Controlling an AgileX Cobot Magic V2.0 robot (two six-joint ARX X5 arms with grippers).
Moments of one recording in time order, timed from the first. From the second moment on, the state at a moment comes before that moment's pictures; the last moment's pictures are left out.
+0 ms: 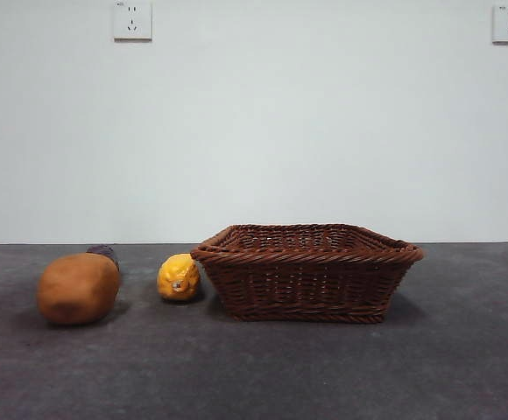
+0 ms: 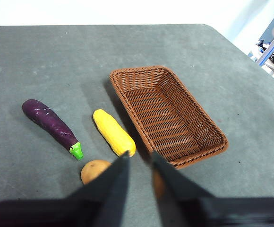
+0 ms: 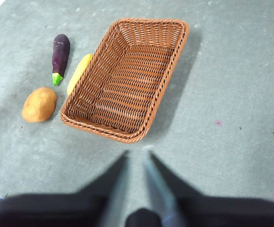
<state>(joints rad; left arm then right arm) 0.01 0.68 0.98 -0.80 0.55 -0.01 -0.02 0.71 1.04 -1.04 -0.47 -0.05</state>
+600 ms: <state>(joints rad) 0.01 0.69 0.98 -0.80 0.55 0.00 -0.02 0.76 1.04 -1.04 -0.51 -0.05</state>
